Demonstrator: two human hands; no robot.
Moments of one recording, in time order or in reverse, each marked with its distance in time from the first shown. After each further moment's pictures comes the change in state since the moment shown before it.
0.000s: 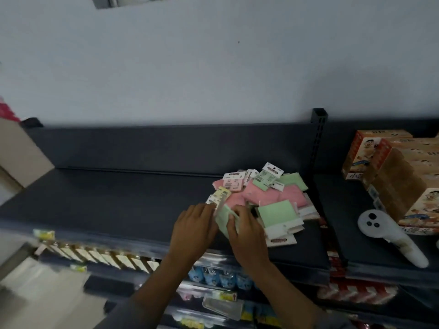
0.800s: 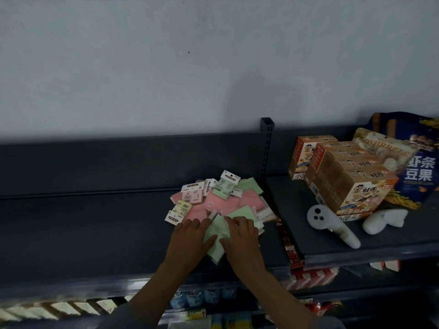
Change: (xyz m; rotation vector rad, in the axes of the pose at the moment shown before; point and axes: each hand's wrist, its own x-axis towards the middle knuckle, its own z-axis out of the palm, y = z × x) left_hand 0.042 0.034 0.067 0.014 -0.140 0.217; right_hand -0.005 0.056 -0.039 -0.533 -0.173 0.093
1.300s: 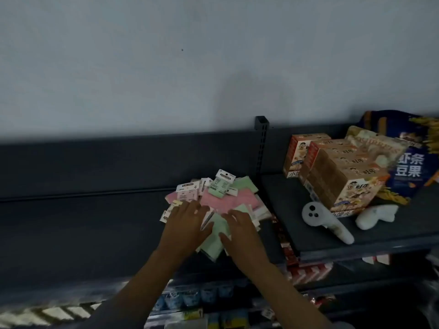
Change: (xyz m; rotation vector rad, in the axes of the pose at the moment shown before) left_hand 0.026 -0.006 -0.028 -0.018 0.124 0.086; right_hand 0.011 0.004 -0.020 0.195 -0.105 0.027
